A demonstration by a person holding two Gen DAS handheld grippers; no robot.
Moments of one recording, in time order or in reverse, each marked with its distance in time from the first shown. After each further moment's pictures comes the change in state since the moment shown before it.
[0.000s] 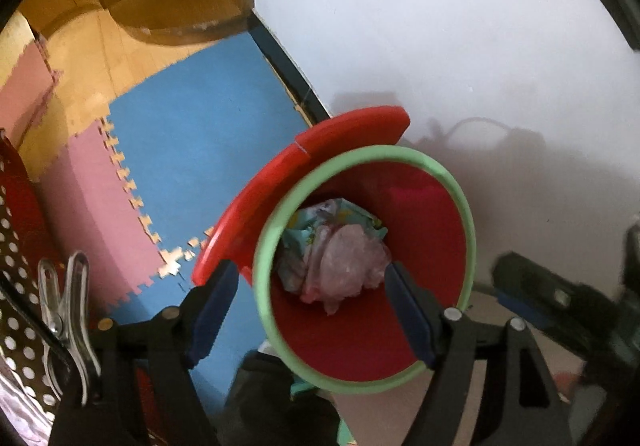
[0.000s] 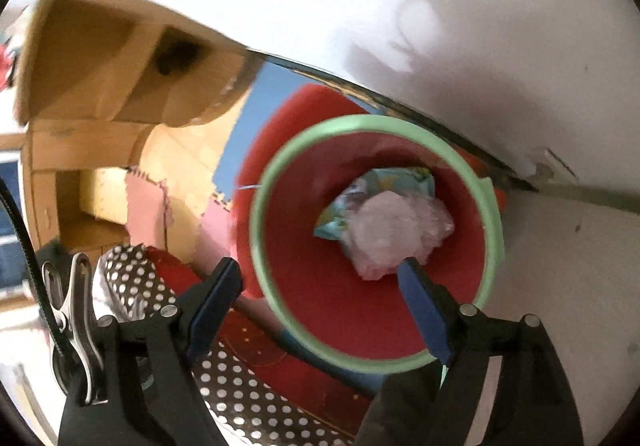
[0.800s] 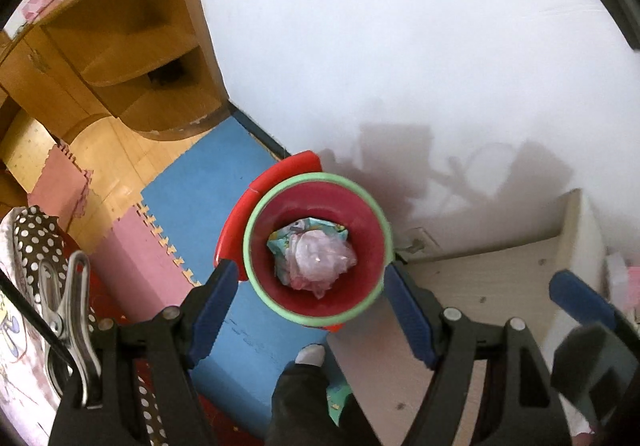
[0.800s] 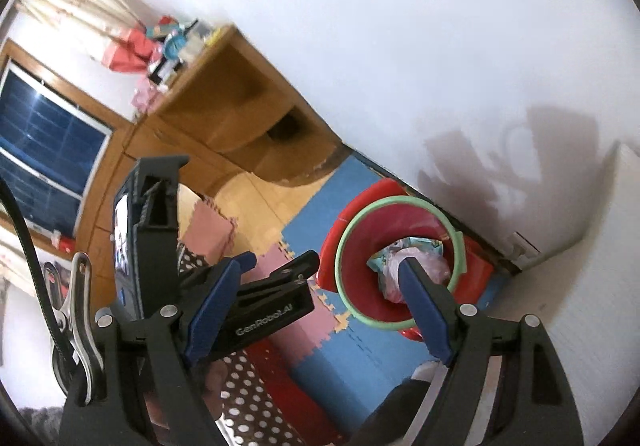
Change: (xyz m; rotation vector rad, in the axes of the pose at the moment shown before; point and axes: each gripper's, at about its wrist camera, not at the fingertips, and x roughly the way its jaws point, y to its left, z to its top) left arm -0.186 -0.125 -0.091 0.234 -0.212 0.115; right arm -0.241 0.021 -0.133 -0.243 -0.382 0.178
